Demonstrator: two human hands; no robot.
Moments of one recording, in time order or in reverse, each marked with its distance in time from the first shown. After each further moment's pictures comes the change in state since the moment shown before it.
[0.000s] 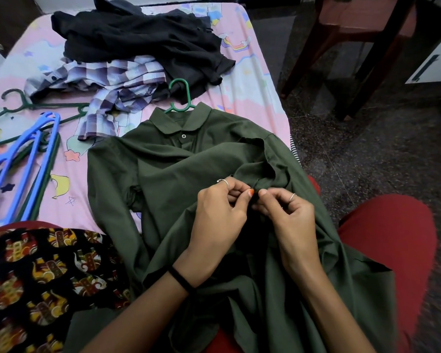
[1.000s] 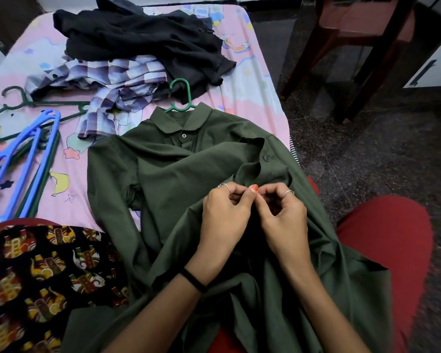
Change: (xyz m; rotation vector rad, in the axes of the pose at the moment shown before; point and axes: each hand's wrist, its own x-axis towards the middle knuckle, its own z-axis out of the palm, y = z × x) left_hand 0.000 -0.003 0.015 -0.132 0.008 -0.228; right_hand 0.004 0.014 -0.002 -0.401 0.015 -0.211
